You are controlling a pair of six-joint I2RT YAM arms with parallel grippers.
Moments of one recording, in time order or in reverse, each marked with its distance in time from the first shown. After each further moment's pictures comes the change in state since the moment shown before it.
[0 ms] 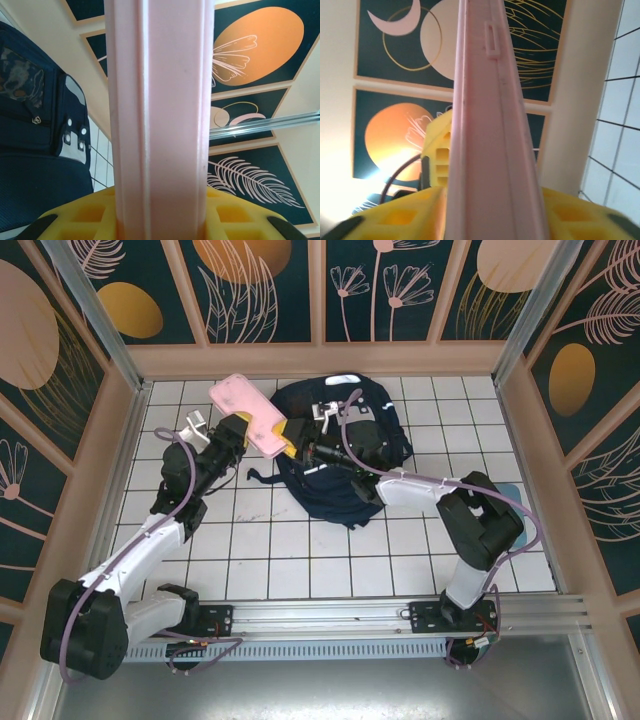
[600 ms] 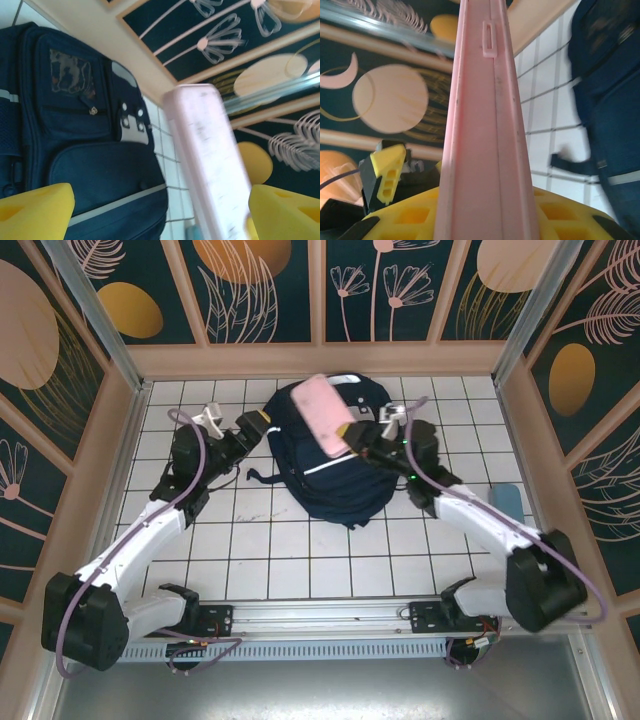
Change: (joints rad) left arm -0.047 0.058 0.174 -0.383 0.023 0.402; right arm -0.275 -0.492 -0.213 -0.625 0.113 -0.416
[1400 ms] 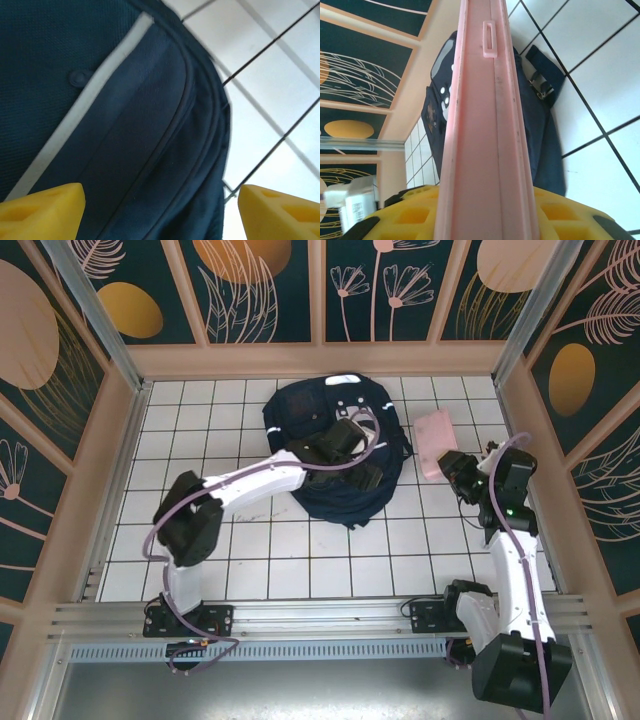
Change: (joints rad) left arm -0.530 0.809 0.795 -0.636 -0.256 0.768; right arm -0.647 -0.401 -0.129 -0.652 -0.119 -0.292
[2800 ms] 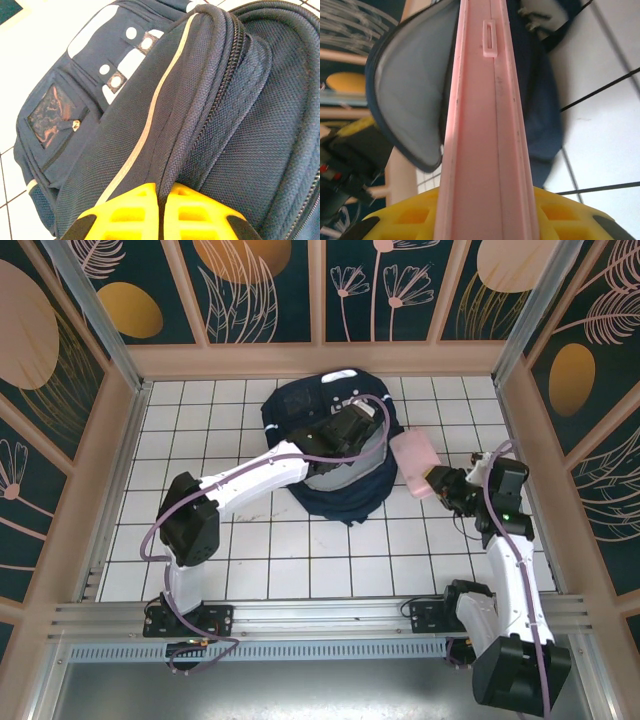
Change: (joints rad) left arm -0.013 -0.026 0.129 -0.050 -0.478 0.159; right arm 0.038 -0.020 -0.048 -0.074 -0.167 -0.061
